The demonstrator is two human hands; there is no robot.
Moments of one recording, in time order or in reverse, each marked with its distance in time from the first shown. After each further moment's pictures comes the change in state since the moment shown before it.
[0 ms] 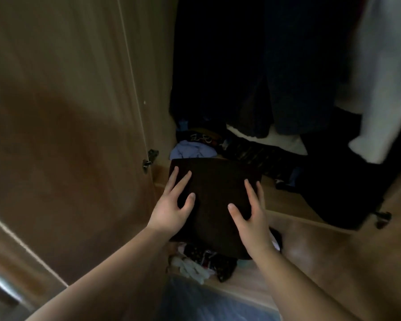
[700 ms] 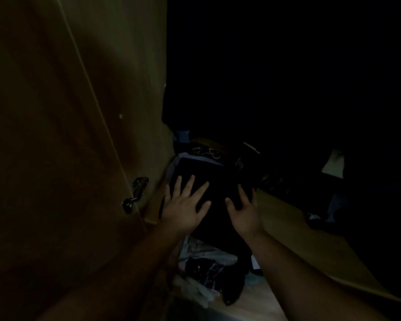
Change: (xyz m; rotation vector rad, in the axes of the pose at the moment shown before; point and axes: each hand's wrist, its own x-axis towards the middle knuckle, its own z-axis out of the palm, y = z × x) left_hand 0.222 -0.131 0.068 0.727 -0.257 -0.019; right_hand 0.234 0.115 0.108 -0.287 -0.104 0.333
